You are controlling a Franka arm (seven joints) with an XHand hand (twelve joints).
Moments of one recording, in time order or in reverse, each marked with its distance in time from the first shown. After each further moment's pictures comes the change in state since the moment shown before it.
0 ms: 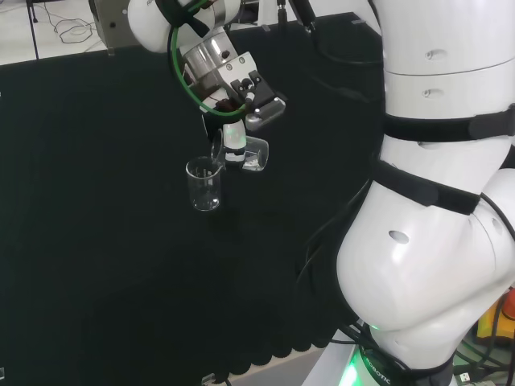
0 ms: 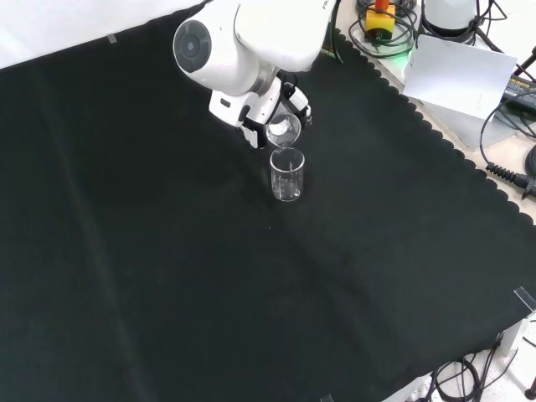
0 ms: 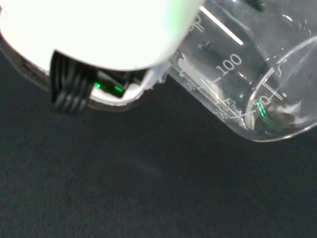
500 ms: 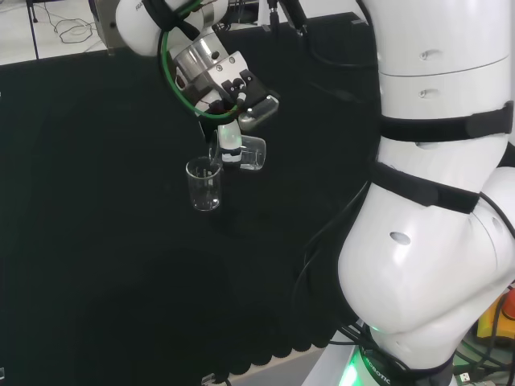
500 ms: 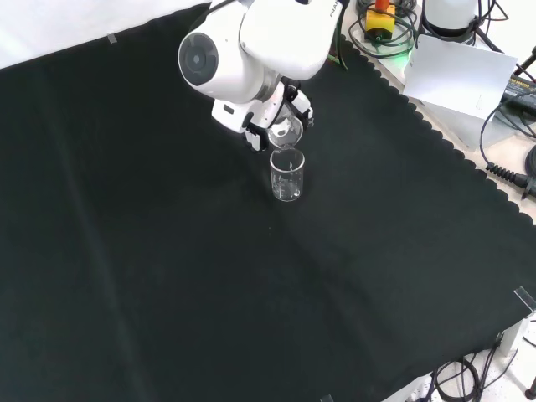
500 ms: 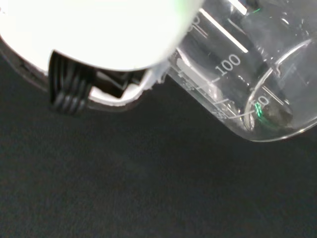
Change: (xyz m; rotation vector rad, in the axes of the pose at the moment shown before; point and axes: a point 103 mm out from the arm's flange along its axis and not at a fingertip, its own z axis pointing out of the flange) arm 0.008 0.001 -0.006 0.034 -0.051 0.031
